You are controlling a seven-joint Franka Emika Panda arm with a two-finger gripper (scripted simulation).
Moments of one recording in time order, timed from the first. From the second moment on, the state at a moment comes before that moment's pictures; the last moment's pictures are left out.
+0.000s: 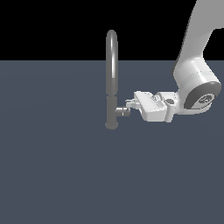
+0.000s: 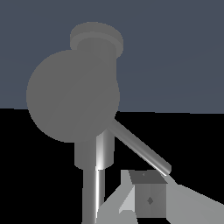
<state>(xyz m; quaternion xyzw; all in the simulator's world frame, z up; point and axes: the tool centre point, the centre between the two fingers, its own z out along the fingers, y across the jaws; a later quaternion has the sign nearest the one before) -0.002 -0.061 0.137 -0.51 0.49 0.49 0.50</state>
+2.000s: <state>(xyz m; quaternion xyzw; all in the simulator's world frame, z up) 0.009 -0.065 0.060 -0.51 0.48 0.50 0.51</state>
